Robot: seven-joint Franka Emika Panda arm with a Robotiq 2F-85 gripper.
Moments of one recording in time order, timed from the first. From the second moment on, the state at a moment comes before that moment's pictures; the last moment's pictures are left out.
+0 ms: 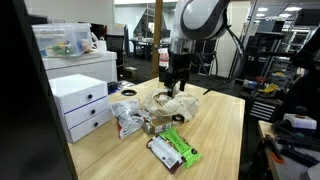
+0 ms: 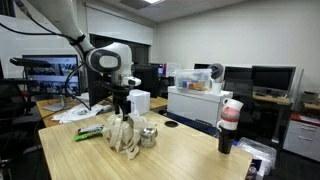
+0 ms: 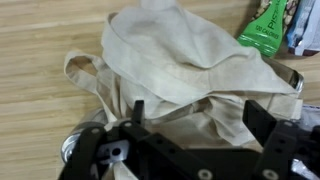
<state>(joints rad) -0.10 0.17 -0.07 -2.29 0.05 2.45 0.03</state>
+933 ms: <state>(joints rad) -0.08 0.37 -0.11 -2.21 0.03 2.75 0.08</state>
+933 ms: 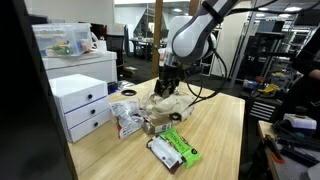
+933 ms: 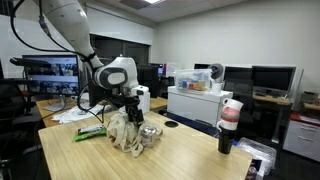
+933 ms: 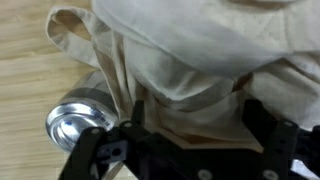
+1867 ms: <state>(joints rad) 0.01 0.48 -0.20 -2.19 0.04 3.07 0.21</state>
